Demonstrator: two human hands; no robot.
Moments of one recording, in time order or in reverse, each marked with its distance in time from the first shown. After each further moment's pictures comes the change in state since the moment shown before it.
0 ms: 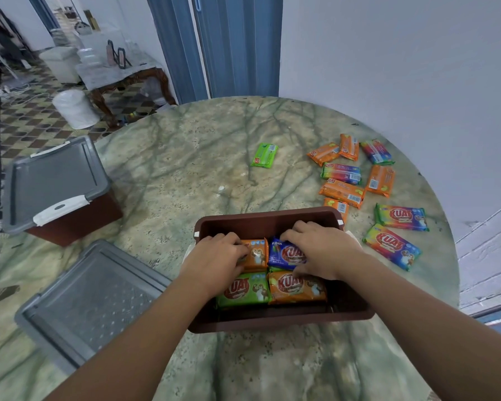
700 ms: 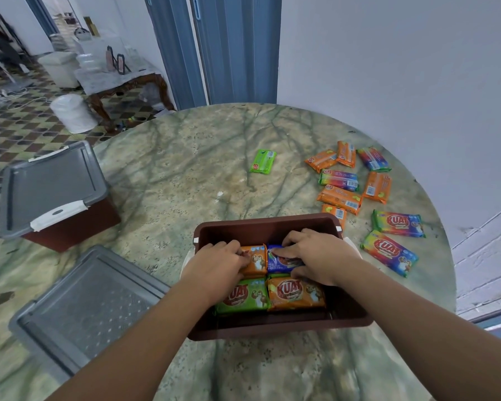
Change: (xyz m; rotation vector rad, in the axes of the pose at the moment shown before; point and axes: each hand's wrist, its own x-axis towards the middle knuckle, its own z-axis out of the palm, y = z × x) left_hand 0.001 0.002 -0.001 0.100 -0.088 0.058; right_hand 0.006 0.001 0.000 -0.064 -0.037 -0.116
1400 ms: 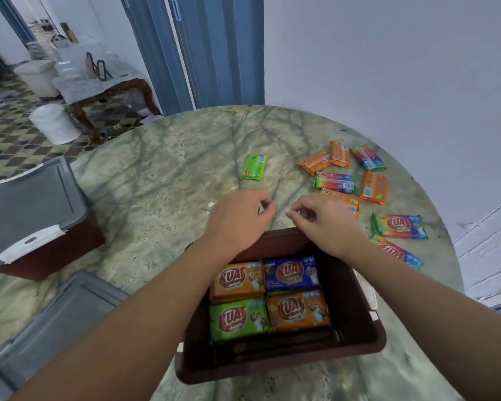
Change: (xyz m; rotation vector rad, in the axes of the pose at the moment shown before) left_hand 0.100 0.003 -0.072 -0.468 0.402 -0.152; right_hand 0.023 0.039 -0.024 0.513 0.733 0.233
